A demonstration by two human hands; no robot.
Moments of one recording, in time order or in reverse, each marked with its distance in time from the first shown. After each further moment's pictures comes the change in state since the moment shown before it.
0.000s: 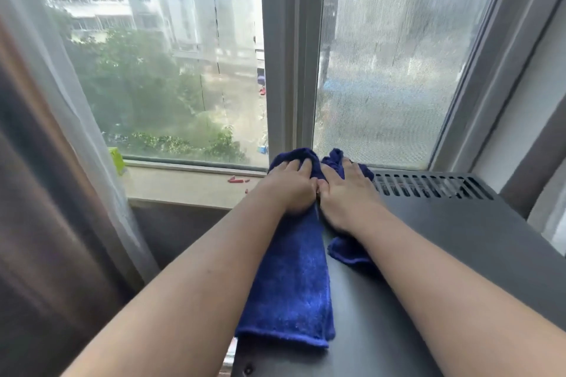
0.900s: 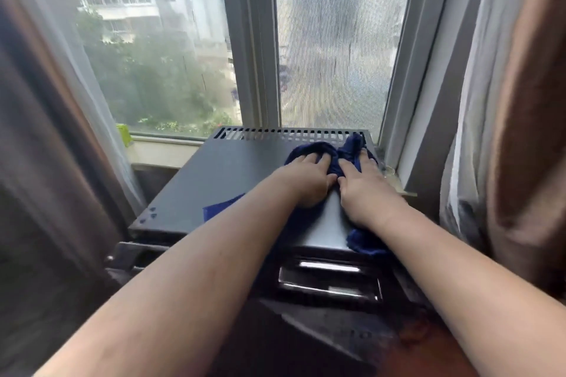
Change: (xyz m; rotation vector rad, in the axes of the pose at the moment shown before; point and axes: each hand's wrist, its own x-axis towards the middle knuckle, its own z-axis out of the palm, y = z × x) left_hand -0.112 0.255 0.040 0.023 -0.073 -0.003; right_hand -0.167 0.199 -0.068 0.047 -0.018 -0.045
